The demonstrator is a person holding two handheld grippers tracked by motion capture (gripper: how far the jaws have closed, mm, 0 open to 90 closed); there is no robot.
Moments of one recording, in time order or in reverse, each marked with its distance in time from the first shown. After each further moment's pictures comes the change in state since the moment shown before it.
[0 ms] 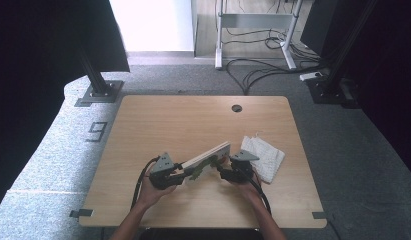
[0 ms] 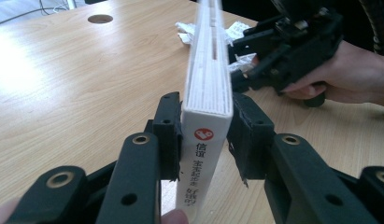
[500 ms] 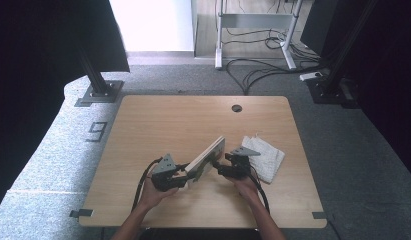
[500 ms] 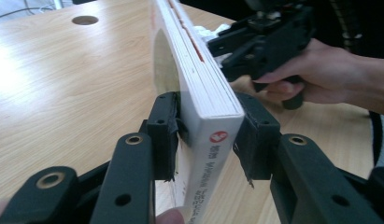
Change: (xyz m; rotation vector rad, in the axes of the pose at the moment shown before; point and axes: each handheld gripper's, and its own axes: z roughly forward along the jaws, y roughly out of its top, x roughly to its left) left arm -0.009 0.002 0.003 -0.003 -0.054 -0.004; right arm -0.001 0.011 0.007 -0.040 0.106 0.106
